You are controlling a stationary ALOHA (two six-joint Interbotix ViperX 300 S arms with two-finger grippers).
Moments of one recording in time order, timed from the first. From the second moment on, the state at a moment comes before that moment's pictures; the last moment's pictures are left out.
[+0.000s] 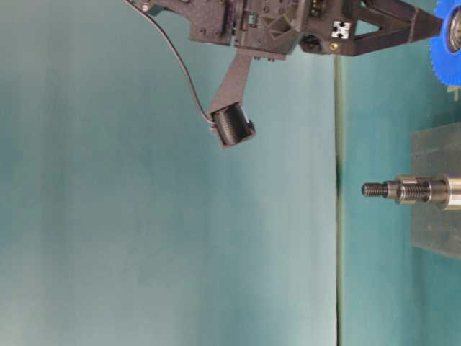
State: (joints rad) left arm -0.02 -0.48 1.01 0.01 0.02 0.00; right arm -0.21 0.09 0.57 0.10 0.72 0.01
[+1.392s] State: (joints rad) left arm -0.02 -0.45 1.01 0.01 0.02 0.00; right arm -0.20 0.17 0.55 0.10 0.69 0.01
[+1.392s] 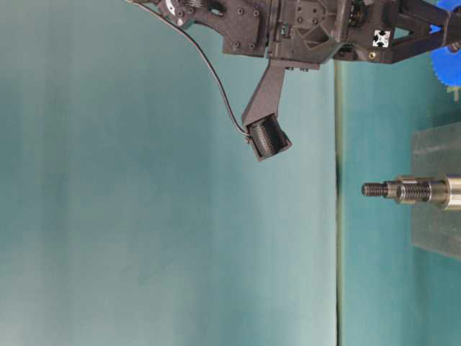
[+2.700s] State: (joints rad) left arm -0.02 -0.45 1.01 0.01 0.00 -0.01; right arm -0.21 0.02 0.36 0.11 0.87 0.13
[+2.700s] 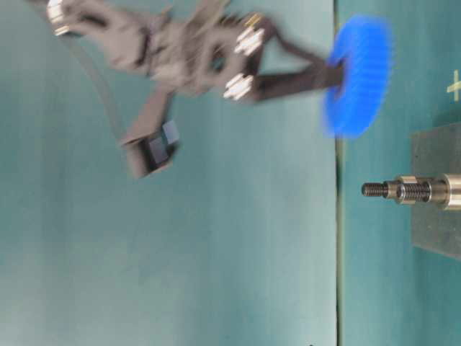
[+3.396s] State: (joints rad) left arm -0.02 -0.45 1.01 0.01 0.00 -0.01; right arm -0.18 0.17 0.16 0.12 0.89 0.13
